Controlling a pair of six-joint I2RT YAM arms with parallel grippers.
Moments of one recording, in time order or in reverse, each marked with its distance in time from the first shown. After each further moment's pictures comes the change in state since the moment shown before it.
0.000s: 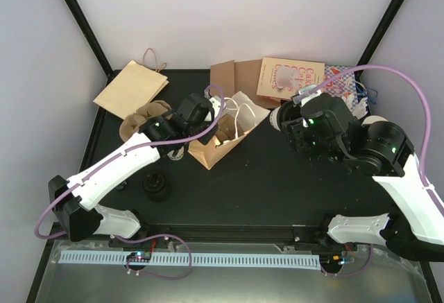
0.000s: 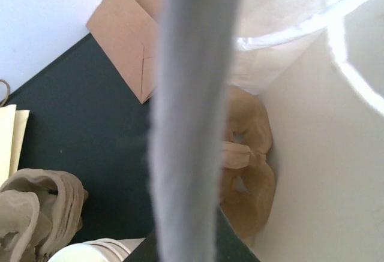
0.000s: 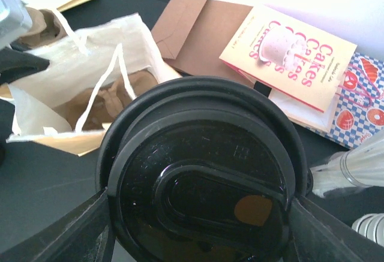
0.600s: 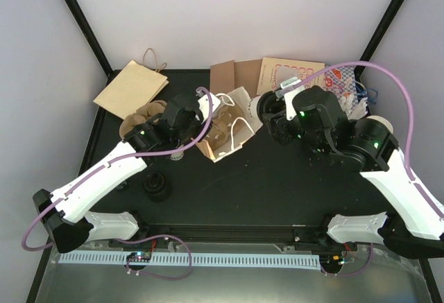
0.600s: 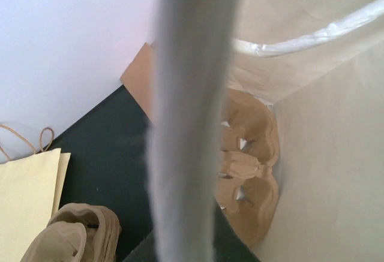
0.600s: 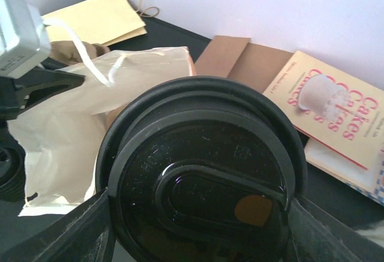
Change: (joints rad) left arm -0.019 -0.130 -0.047 0.115 -0.055 0.115; right arm -0.001 0.021 -0.043 0.237 -0.075 -0.116
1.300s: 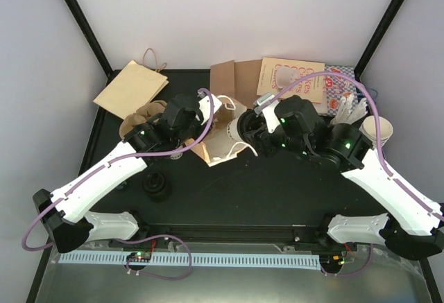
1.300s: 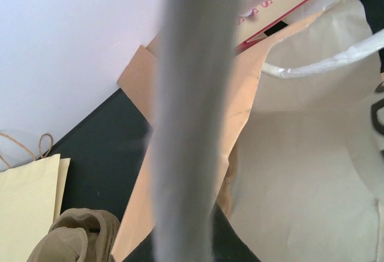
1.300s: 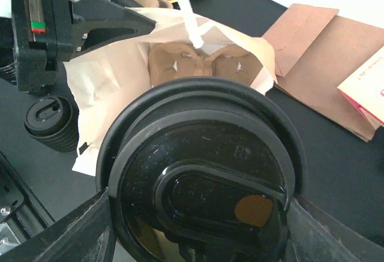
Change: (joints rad) left arm 0.000 0.000 -0.003 0.004 0.018 0.027; right arm 0.000 -0.018 -0.219 0.156 -0.244 -0.058
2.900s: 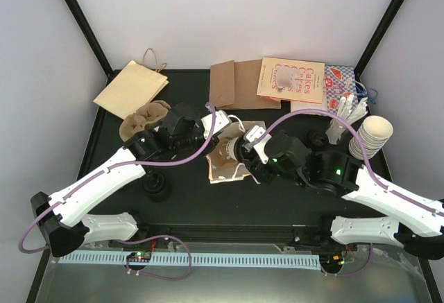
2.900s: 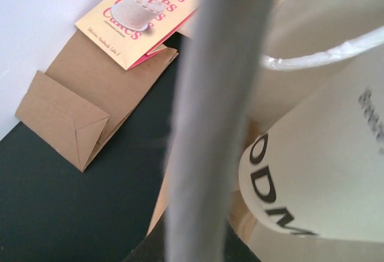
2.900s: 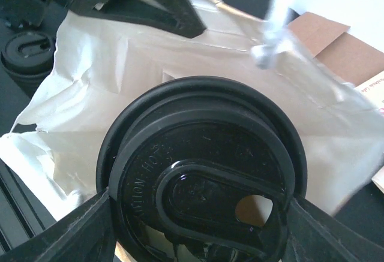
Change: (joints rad) left arm -0.028 -0.047 -0.095 0.039 0.291 0.040; right arm 0.225 -0.149 -0.315 0.143 0.192 -0.087
